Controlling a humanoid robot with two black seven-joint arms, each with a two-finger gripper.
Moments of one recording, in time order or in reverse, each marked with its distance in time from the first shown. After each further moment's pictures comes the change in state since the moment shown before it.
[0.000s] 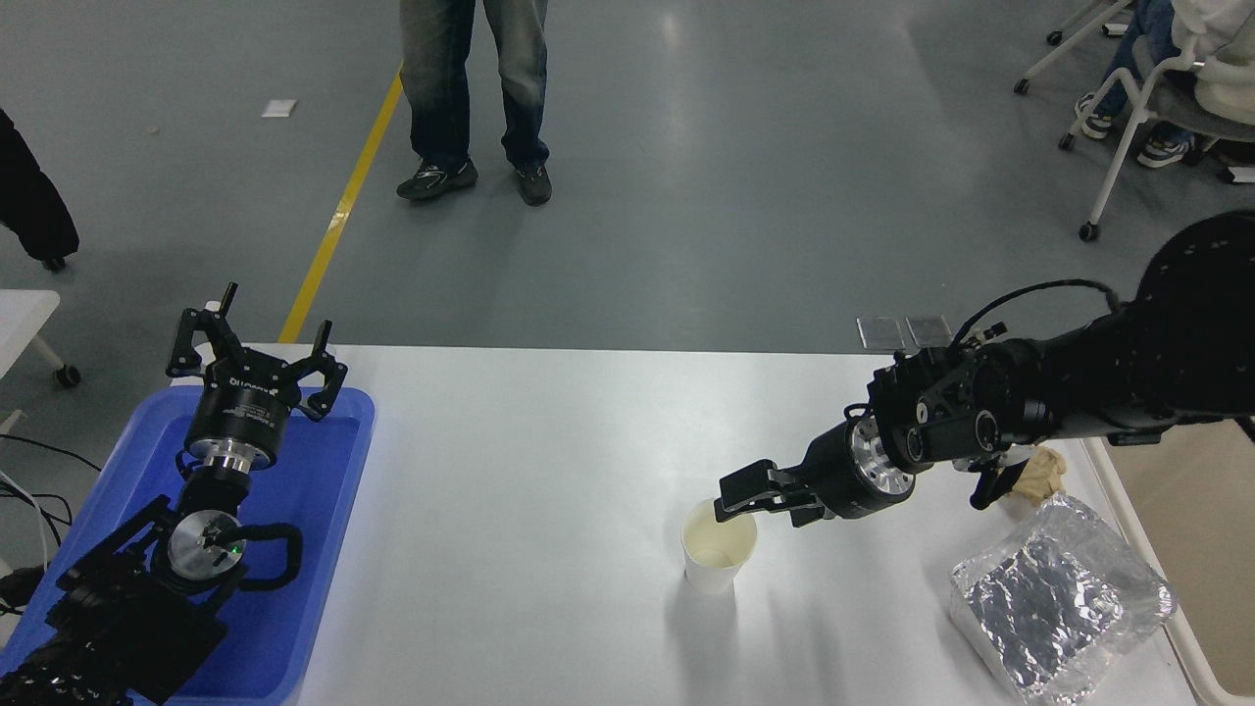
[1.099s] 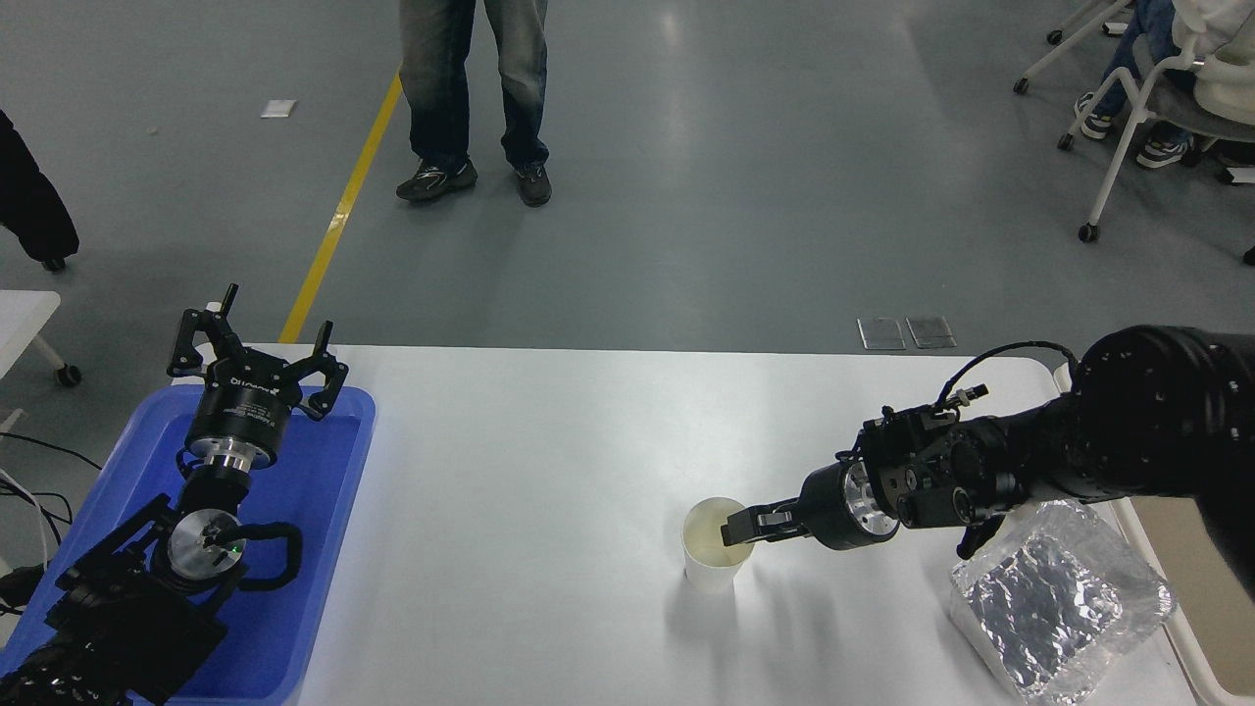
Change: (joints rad) left arm 0.000 0.000 0.001 0.000 0.000 0.000 0.000; right arm -0.139 0.018 -0.036 -0.124 -0.202 -0.181 0.064
